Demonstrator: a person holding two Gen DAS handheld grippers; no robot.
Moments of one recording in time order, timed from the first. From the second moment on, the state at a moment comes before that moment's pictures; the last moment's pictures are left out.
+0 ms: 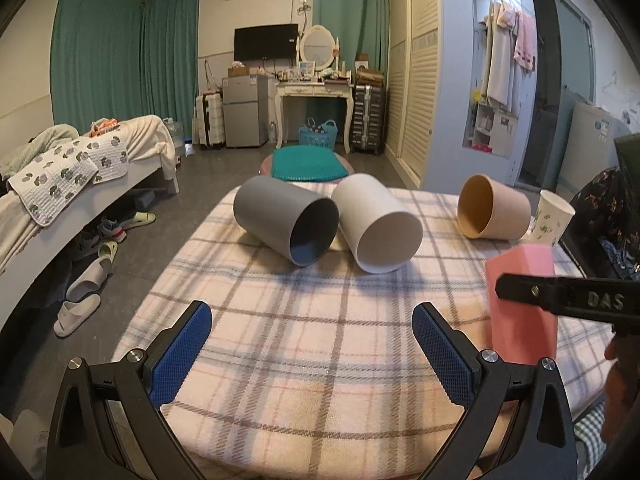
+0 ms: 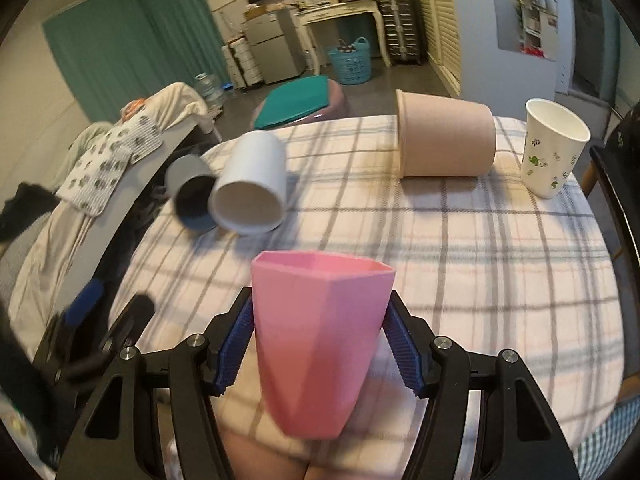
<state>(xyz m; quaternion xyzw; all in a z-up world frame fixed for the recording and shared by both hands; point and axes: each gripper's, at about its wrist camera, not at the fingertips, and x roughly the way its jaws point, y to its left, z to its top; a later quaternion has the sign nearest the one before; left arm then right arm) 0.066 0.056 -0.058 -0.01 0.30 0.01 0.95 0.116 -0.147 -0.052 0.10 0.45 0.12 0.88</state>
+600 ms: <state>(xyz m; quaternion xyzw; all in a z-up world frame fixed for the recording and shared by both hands) 0.060 0.033 -0.041 0.00 0.30 0.01 0.95 0.113 -0.149 -0.042 0.04 0.39 0.10 0.92</state>
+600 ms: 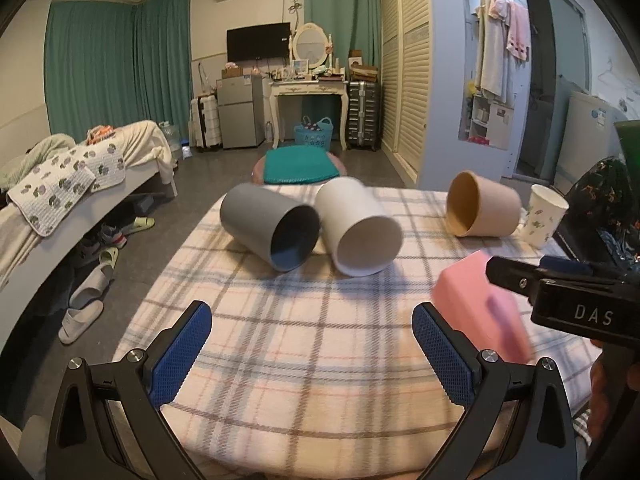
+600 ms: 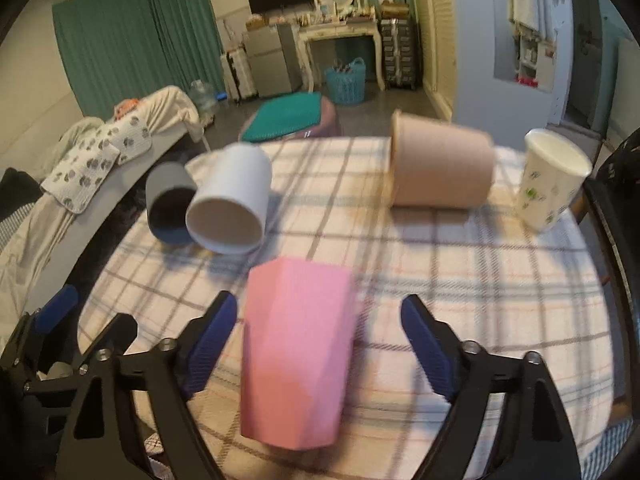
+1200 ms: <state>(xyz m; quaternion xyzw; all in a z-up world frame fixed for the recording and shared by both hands) 0.060 -0.073 -0.069 0.00 0.34 -0.06 0.94 0.066 -0.260 -0.032 0.06 0.31 0.01 0.95</state>
